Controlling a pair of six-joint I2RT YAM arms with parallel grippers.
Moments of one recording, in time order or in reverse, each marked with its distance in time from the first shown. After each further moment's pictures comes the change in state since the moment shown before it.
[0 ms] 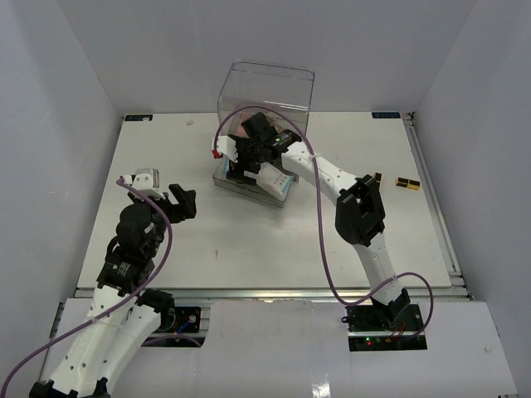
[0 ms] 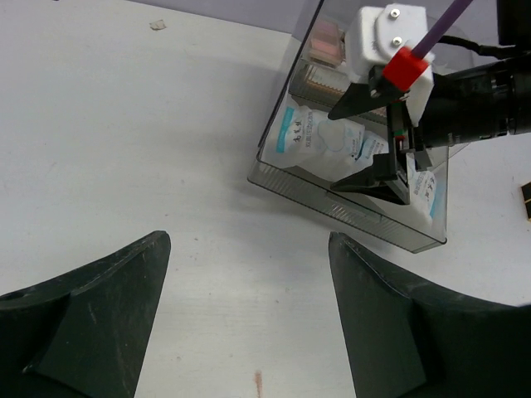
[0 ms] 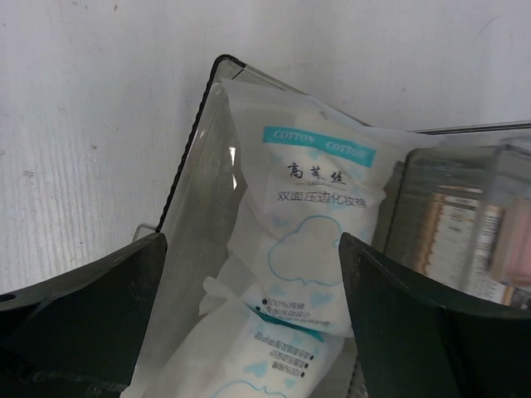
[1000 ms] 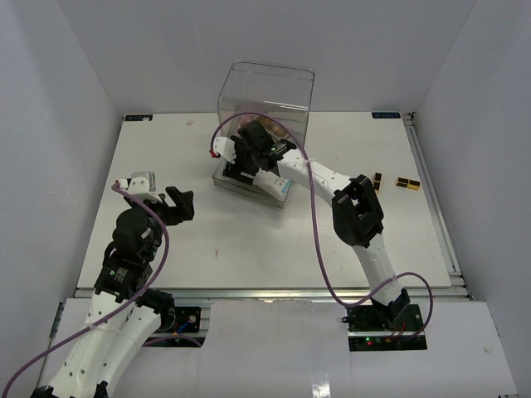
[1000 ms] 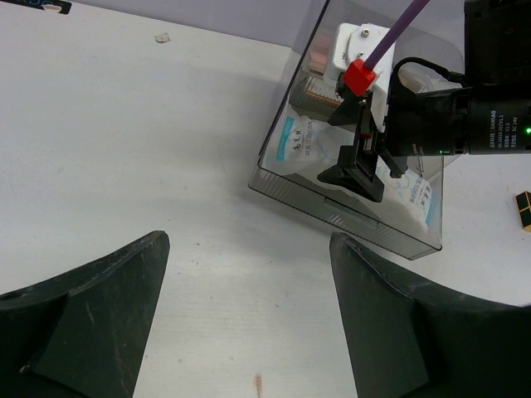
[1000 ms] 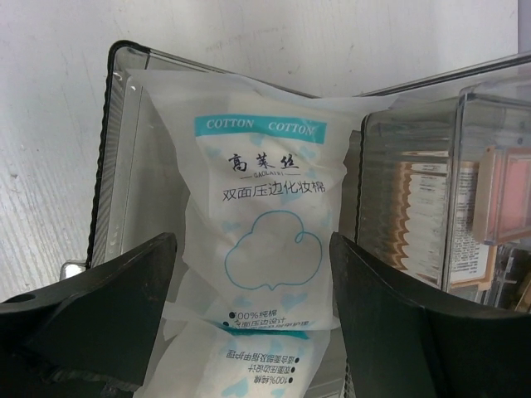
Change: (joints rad) left arm 0.000 -0.047 -0.007 -0.011 -0.018 0.000; right arm 0.021 0.003 -0.108 0.188 0.208 0.118
